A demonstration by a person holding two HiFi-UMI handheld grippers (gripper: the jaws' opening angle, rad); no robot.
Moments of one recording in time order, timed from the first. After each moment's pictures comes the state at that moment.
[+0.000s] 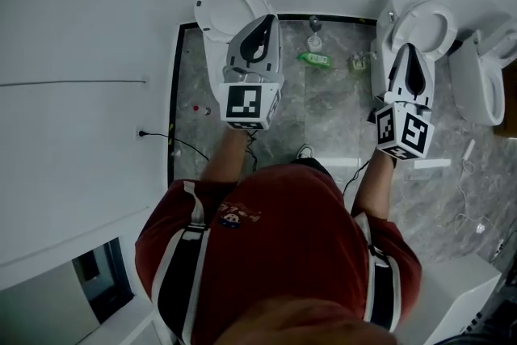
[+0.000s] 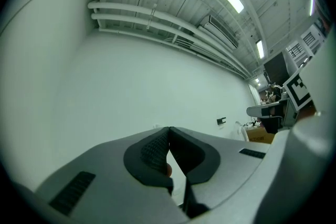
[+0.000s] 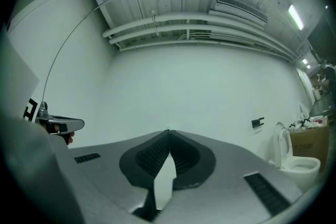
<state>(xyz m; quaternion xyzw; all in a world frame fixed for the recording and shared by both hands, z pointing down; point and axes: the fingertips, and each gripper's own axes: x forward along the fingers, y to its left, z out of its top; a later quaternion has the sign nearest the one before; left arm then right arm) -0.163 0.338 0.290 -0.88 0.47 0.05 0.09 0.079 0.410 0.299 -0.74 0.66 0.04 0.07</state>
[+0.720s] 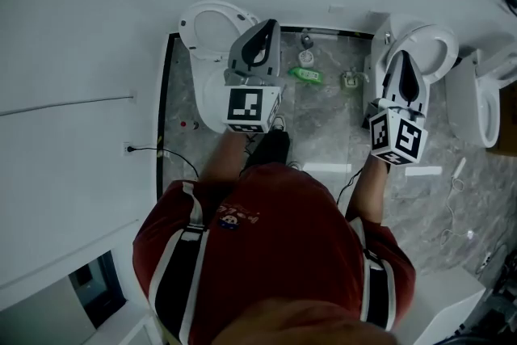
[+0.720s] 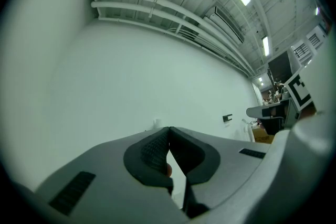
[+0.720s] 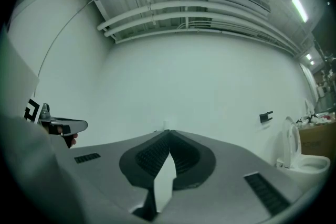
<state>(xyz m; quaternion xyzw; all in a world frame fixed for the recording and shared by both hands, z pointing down) -0.104 0.198 0.315 -0.87 0.48 0.04 0.07 0.130 0.268 0.321 -0.73 0.68 0.03 0.07</state>
